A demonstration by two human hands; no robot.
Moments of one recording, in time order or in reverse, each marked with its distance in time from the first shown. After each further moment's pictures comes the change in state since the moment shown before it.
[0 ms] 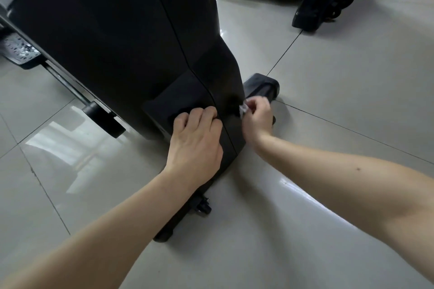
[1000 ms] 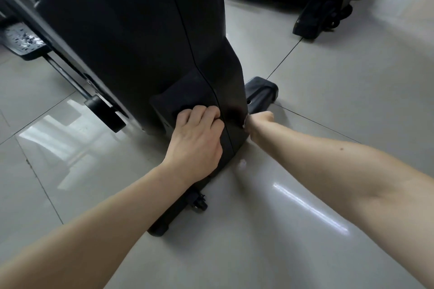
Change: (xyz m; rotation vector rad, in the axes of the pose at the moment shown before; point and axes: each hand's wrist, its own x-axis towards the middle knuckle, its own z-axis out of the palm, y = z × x) left_hand -0.008 -0.010 0.000 -0.116 0.064 0.088; right_hand 0.029 0.036 0.014 1.858 1.304 1.364
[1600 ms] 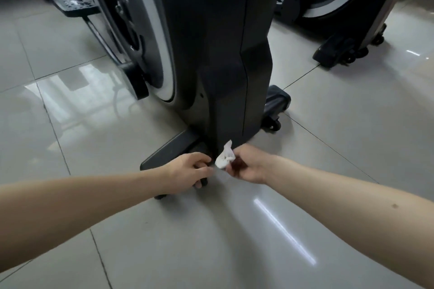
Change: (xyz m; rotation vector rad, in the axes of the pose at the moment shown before) left_hand -0.129 -0.006 0.020 -1.159 -0.670 -0.664; right_hand -0.109 -0.072 -0.141 -2.386 -0.578 0.143
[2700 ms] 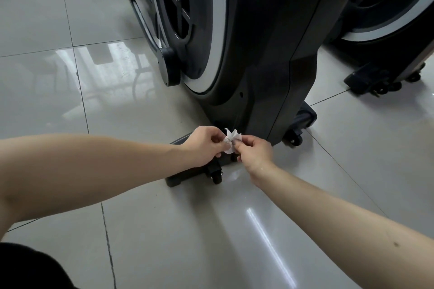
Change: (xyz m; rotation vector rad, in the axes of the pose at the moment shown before) left_hand 0.016 -0.008 -0.022 -0.174 0.422 0.113; right_hand 0.005 0.017 0.054 -0.543 0.353 -0.620
